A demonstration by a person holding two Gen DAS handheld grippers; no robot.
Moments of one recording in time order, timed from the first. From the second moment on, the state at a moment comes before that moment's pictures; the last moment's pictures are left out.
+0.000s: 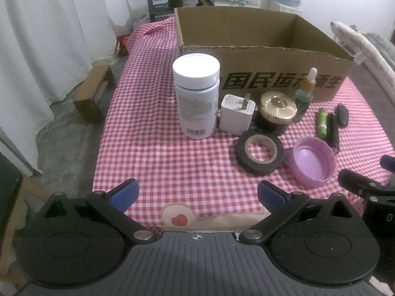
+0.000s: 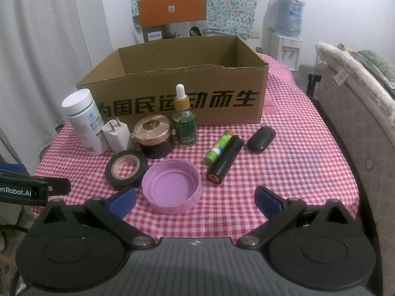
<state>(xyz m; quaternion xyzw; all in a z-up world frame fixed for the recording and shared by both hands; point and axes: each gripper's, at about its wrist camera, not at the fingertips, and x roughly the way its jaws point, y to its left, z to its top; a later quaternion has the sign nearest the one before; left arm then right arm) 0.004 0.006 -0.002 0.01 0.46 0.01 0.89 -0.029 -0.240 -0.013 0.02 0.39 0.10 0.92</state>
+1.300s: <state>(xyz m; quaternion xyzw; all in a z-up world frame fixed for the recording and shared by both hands) 0.018 -0.047 -0.001 0.08 0.36 -0.18 0.91 -0.017 -0.292 -0.014 0.12 0.36 0.14 0.92</state>
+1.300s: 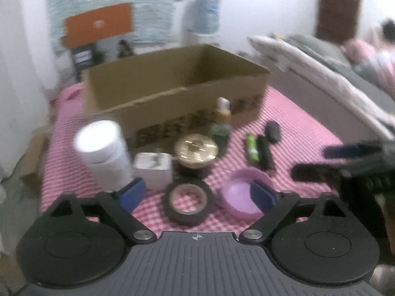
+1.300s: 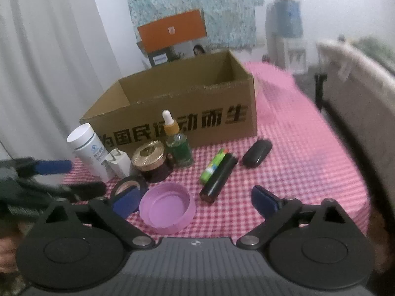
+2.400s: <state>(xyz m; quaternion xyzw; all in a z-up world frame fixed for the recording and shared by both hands) 0.044 -0.097 -0.043 0.15 0.44 -0.26 0.84 0.035 -0.286 -0.069 0.16 0.44 0.20 0.86</state>
